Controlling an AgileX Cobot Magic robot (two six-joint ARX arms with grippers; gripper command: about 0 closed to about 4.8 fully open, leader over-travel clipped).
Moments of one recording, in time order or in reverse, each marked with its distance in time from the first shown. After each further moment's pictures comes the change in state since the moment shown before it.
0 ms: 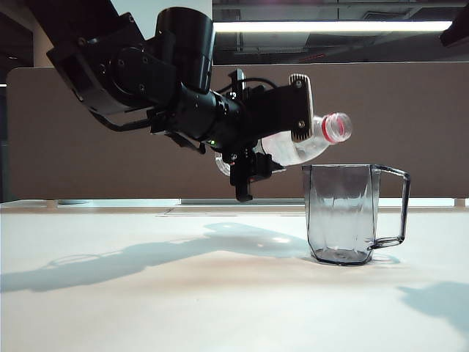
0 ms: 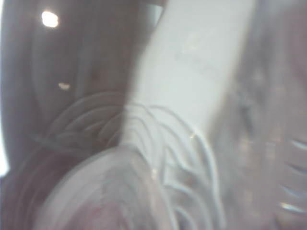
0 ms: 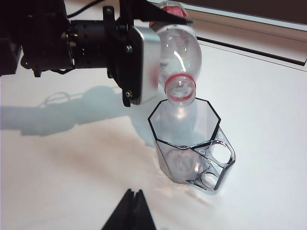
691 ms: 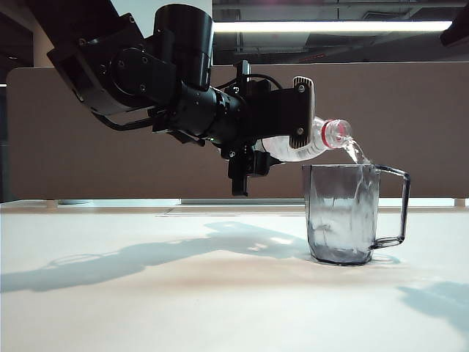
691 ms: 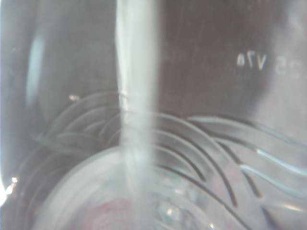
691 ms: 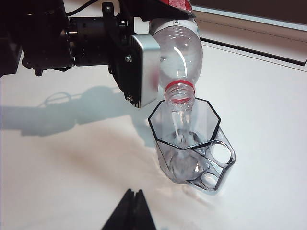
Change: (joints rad) left arm 0.000 0.003 0.000 0.042 0.000 0.134; right arm 0.000 0.000 0.000 0.000 0.000 0.000
